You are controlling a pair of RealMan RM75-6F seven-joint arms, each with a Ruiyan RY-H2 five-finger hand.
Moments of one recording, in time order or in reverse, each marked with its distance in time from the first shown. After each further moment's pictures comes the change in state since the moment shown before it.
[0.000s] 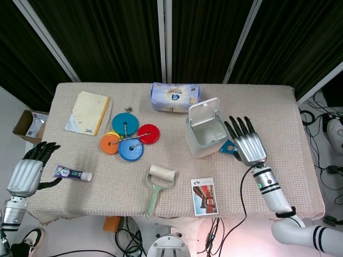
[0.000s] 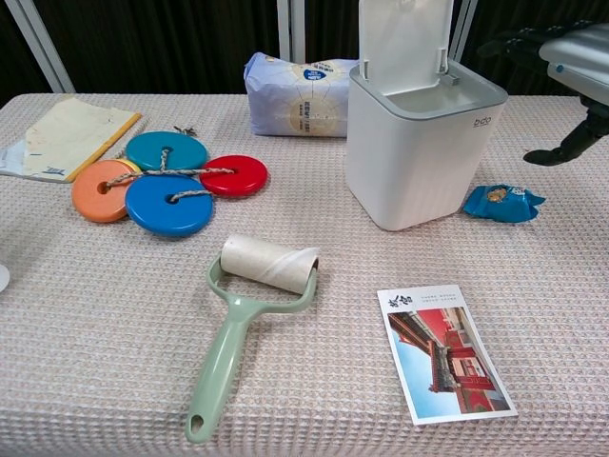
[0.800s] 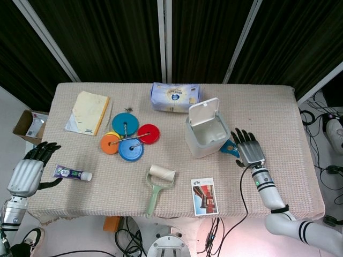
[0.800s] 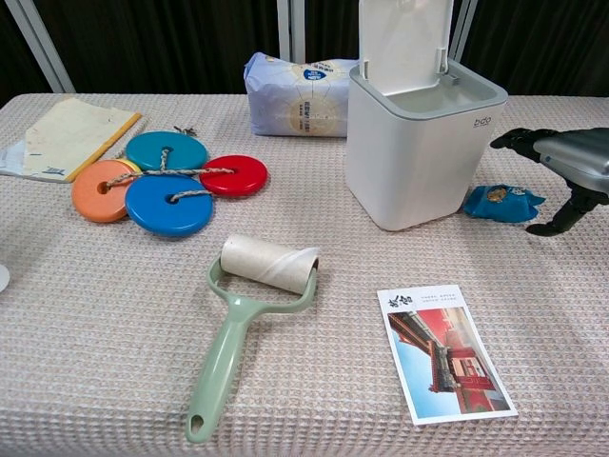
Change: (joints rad) left arm -0.003 0.000 0.002 0.005 0.003 -0.008 -0.010; right arm 0.029 -0.162 -0.043 0.269 0.175 -0.151 0.090
